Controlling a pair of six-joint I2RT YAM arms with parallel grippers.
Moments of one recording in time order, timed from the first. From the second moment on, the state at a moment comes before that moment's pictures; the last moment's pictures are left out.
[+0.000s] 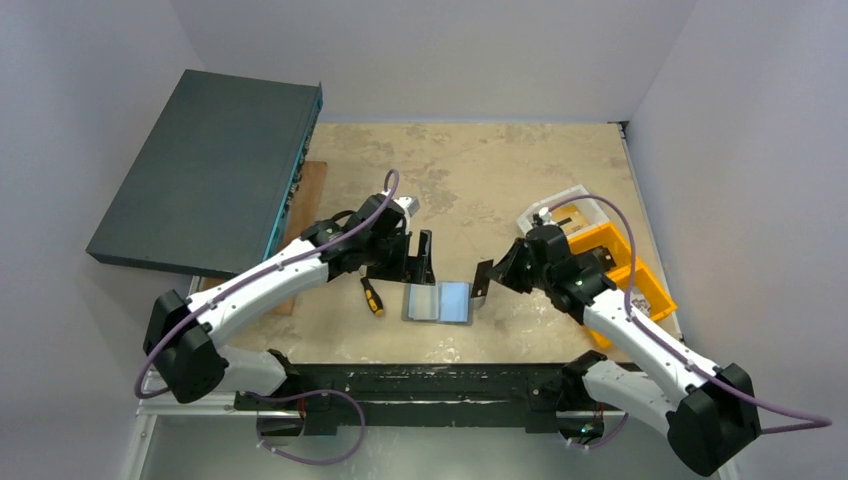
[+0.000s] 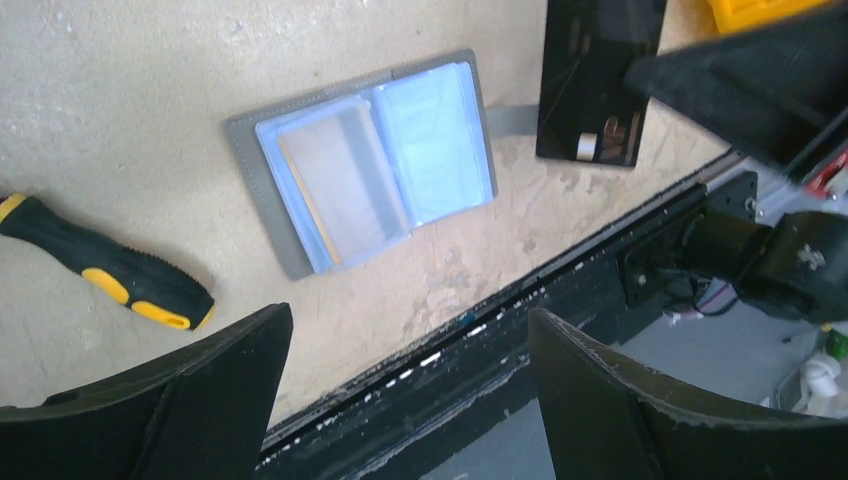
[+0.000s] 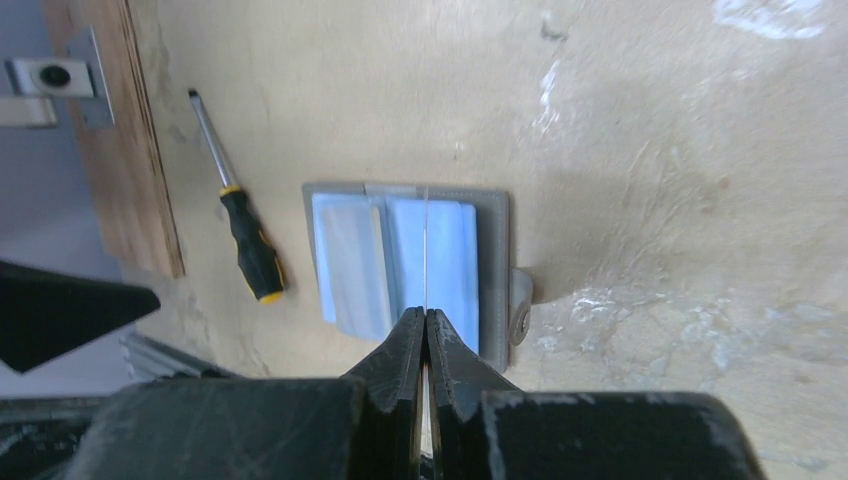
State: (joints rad) left arm -0.79 1.38 1.11 -0.65 0.14 -0.64; right arm 0.52 0.98 0.58 -0.33 -0.08 0.90
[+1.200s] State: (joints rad) left arm -0.72 1.12 1.03 -0.86 0.31 -0.40; right arm -0.11 1.39 1.05 -0.83 0.43 0.67
